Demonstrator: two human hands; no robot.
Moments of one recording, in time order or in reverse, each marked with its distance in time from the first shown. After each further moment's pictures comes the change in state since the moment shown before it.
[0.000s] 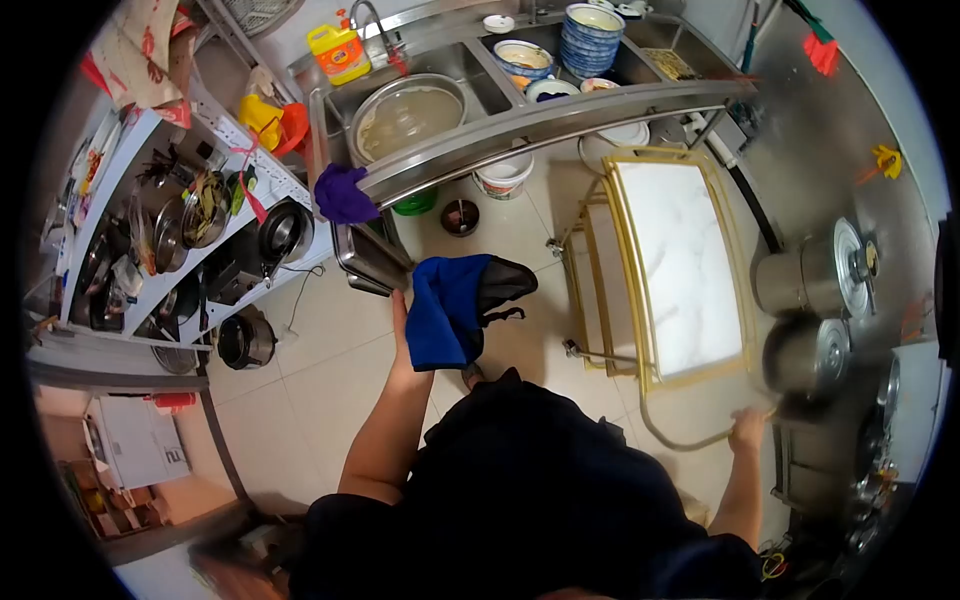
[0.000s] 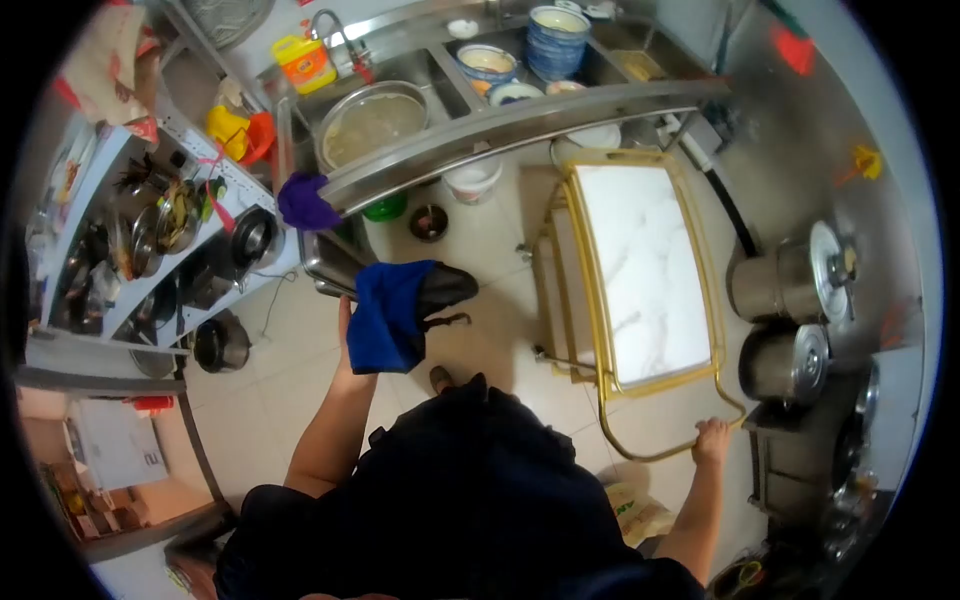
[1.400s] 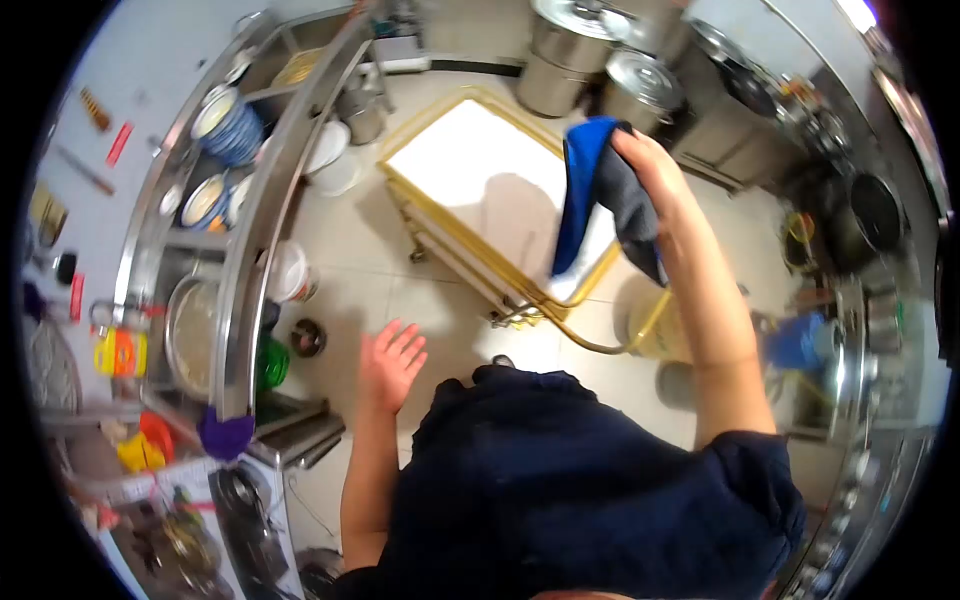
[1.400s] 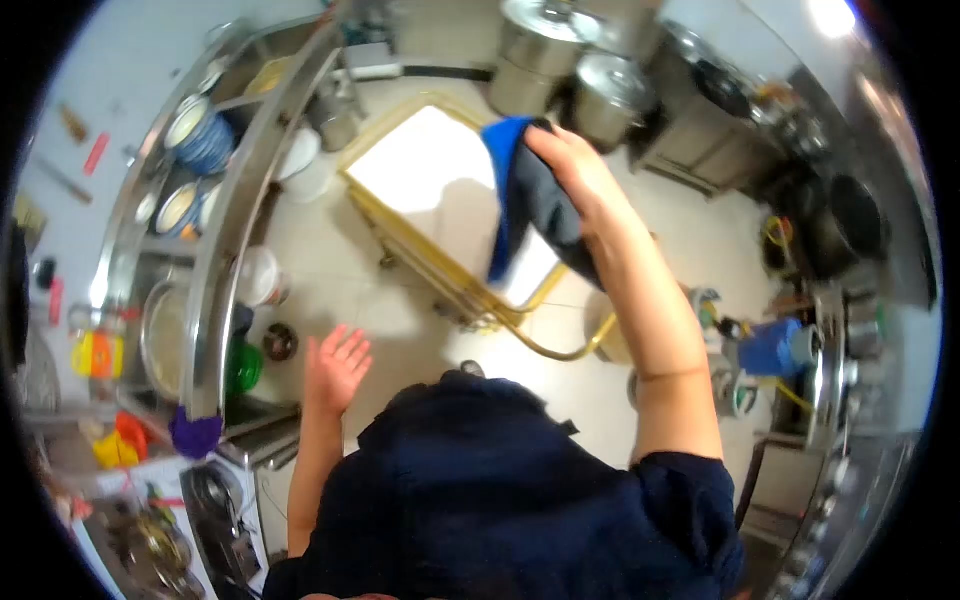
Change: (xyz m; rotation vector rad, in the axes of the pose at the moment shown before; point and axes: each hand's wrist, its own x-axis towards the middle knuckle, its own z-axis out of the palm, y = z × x) left_hand 0.052 -0.141 0.054 0.583 -0.063 -0.844; right_hand -0.041 -0.100 -0.285 2.088 0.592 0.415
